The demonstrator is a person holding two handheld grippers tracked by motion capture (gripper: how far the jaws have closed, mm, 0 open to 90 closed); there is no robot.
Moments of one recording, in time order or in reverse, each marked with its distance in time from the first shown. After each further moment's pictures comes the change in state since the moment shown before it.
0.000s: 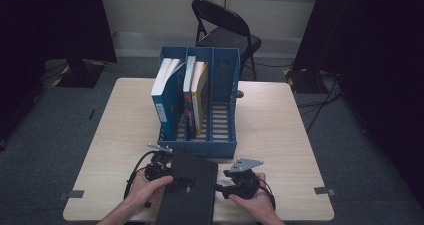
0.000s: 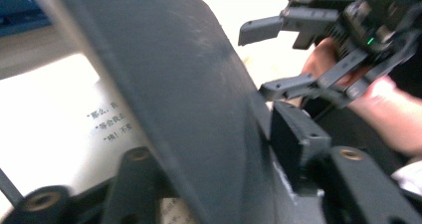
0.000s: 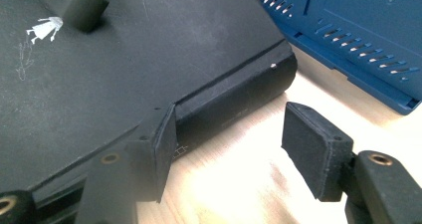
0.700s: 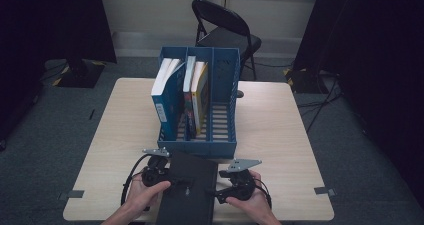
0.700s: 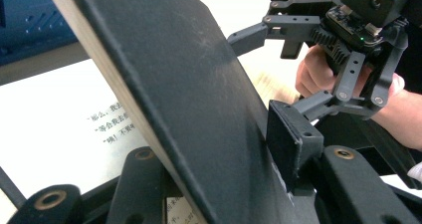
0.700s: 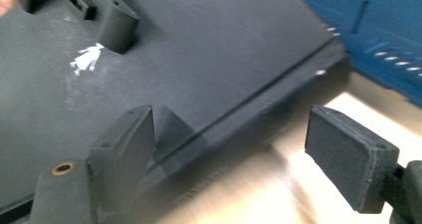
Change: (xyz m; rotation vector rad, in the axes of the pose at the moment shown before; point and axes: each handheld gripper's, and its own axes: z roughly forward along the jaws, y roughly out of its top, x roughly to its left) left arm -0.019 -0.010 -0.008 -0.065 0.037 0.140; right arm 0.009 0.006 0.003 -0.047 0.143 0.054
